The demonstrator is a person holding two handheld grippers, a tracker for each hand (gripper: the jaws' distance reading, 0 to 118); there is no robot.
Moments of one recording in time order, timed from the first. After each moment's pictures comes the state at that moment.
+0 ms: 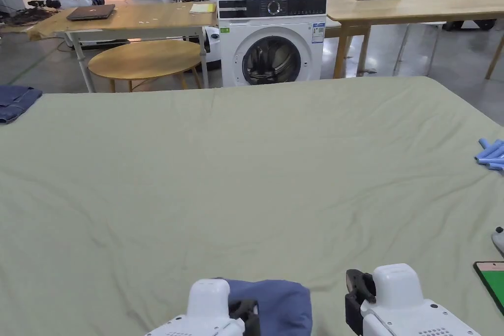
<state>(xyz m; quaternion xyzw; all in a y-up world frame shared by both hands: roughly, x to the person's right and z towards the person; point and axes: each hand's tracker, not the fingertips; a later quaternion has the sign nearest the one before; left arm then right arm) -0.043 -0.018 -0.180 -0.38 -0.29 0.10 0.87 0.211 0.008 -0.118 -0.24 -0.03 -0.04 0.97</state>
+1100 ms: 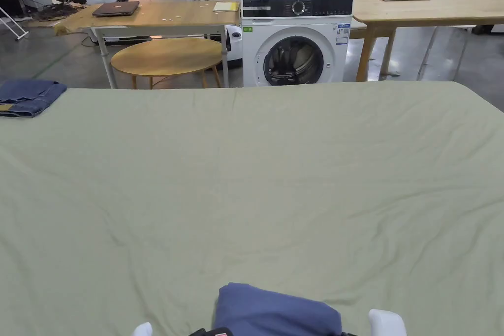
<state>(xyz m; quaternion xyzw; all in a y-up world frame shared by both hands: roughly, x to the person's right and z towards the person) -0.165 -0.115 -0.218 -0.45 -0.31 0.44 0.72 0.218 -0.075 -0.157 -0.40 0.08 -0.23 0.88</state>
